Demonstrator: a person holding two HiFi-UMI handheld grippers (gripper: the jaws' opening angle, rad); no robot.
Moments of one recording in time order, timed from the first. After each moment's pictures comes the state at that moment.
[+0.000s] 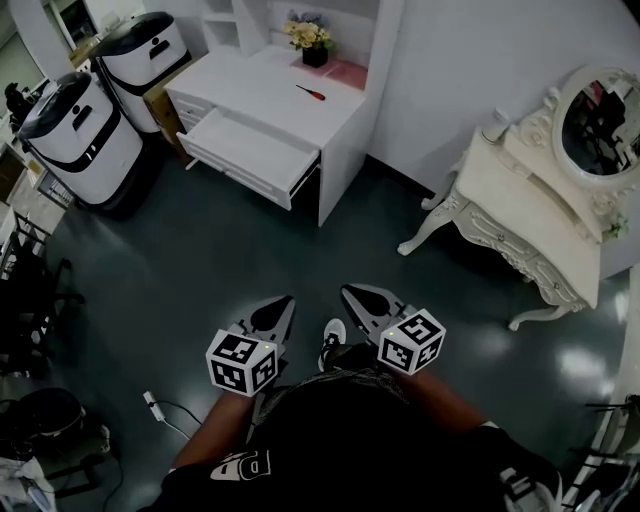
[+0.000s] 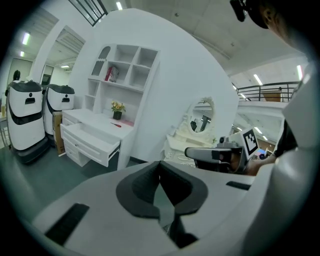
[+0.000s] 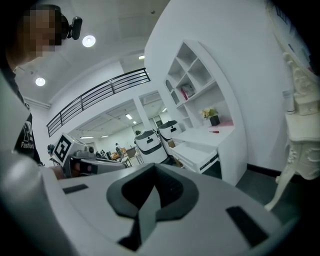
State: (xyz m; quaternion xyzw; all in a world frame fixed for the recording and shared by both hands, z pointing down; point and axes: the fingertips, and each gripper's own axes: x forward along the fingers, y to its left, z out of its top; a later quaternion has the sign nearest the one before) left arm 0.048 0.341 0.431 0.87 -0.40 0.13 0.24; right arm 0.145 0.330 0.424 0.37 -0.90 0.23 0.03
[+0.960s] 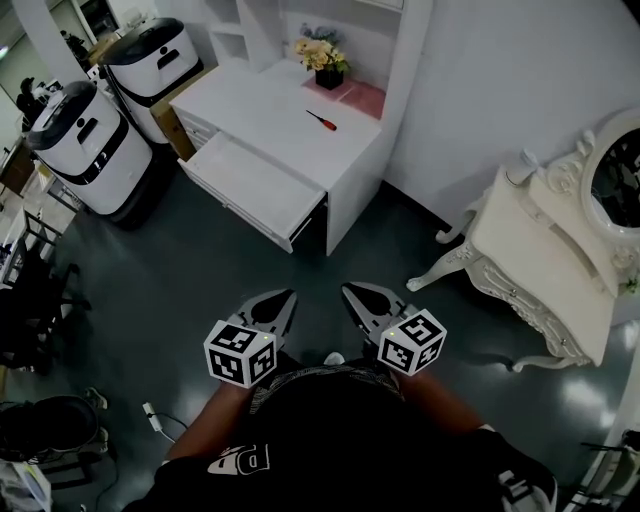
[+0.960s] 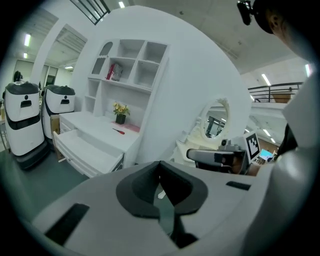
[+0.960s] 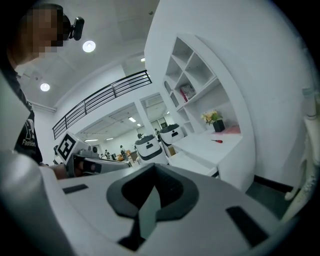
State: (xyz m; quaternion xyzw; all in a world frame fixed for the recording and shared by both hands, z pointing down) left arm 0.089 0.158 0.421 0.86 -0.43 0.13 0.25; right arm 0.183 0.149 0.413 0.34 -0.92 0.22 0.01
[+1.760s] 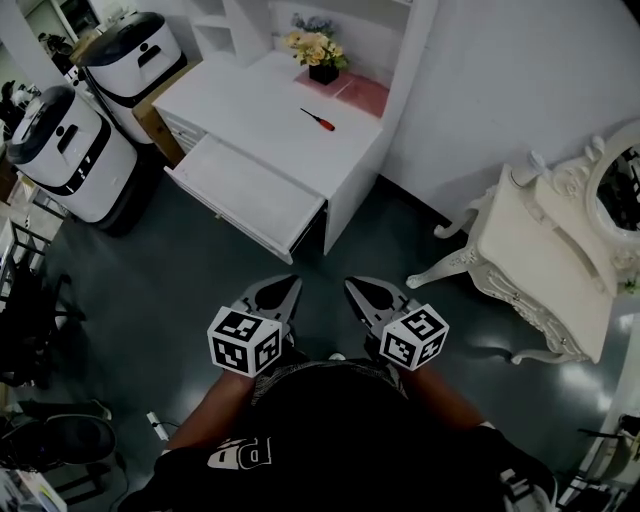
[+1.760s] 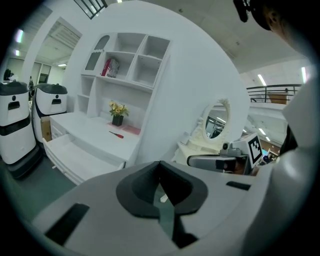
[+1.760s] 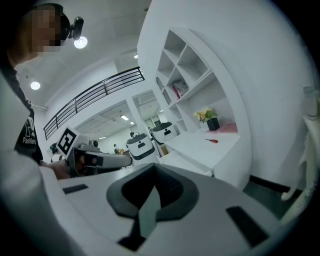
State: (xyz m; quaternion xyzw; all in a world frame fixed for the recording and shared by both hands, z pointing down) left arm 0.078 0.057 0.422 0.87 -0.40 0.14 0.24; right arm 0.166 0.064 0.427 0.37 -0.90 0.24 0.03
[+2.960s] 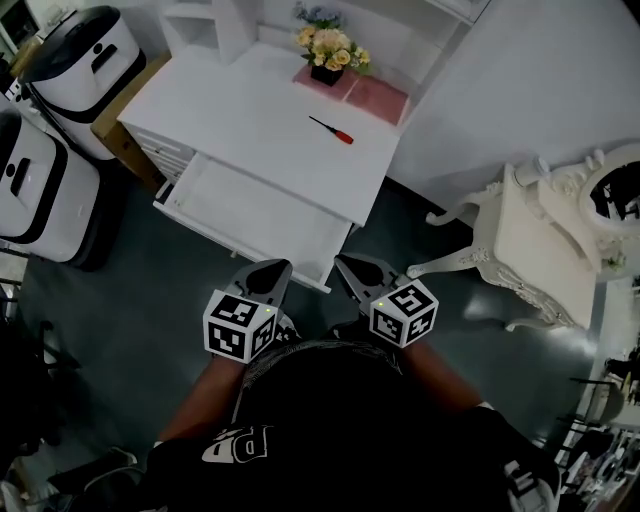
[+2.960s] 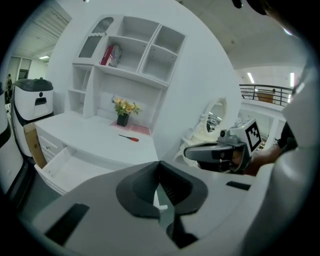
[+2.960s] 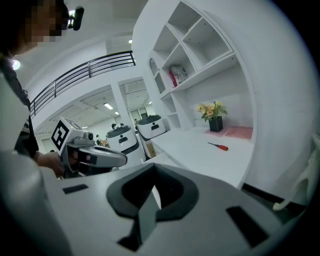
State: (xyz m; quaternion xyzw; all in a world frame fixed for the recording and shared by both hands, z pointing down) left arm -0.087 -0.144 0.447 0.90 -0.31 0.18 0.24; right arm 0.000 -0.135 0.442 0.45 -0.86 0.23 0.10
